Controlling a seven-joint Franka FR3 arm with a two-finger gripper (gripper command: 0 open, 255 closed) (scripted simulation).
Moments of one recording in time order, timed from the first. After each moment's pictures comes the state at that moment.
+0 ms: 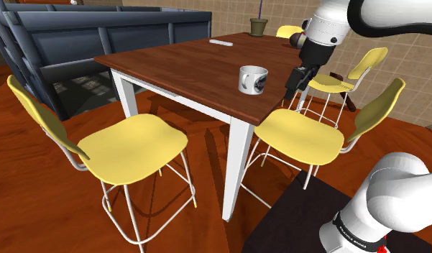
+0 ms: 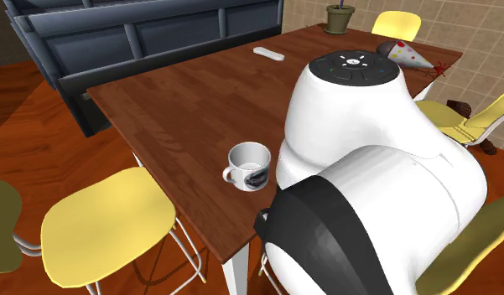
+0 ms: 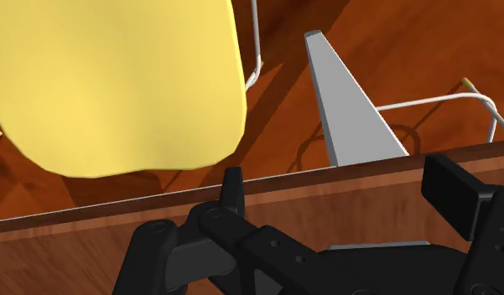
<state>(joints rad) -0.01 -0.82 0.05 -2.31 -0.04 1.65 0.03</state>
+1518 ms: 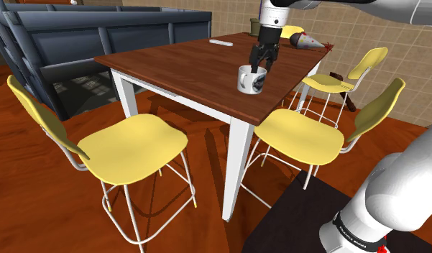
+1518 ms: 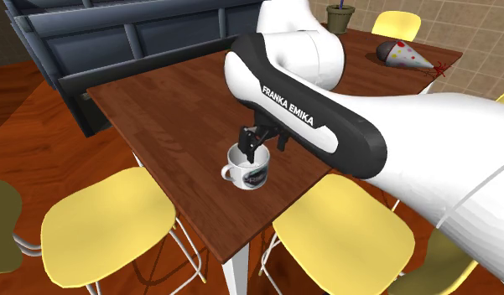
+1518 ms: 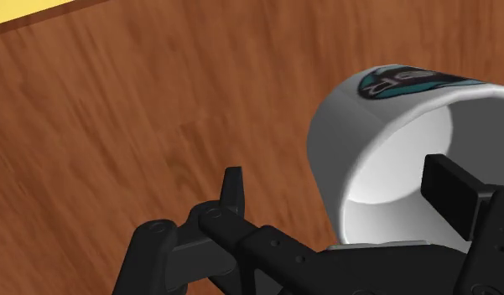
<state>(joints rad) -0.04 -0.15 -0.11 -1.70 0.03 1.57 -0.12</state>
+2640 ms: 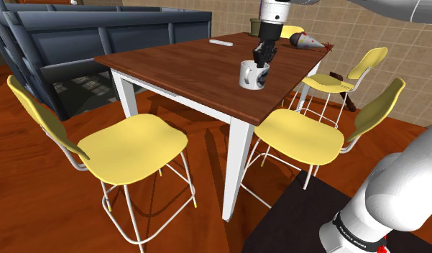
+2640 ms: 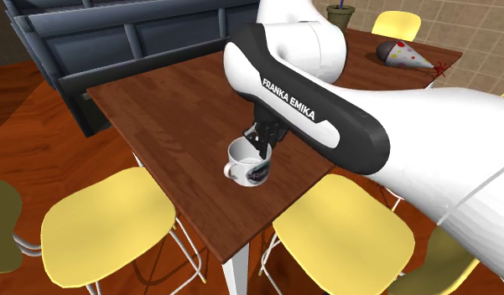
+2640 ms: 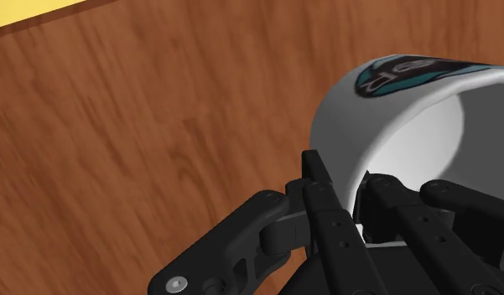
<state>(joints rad) -0.04 -0.14 -0.11 -1.66 0.03 1.54 -0.12</state>
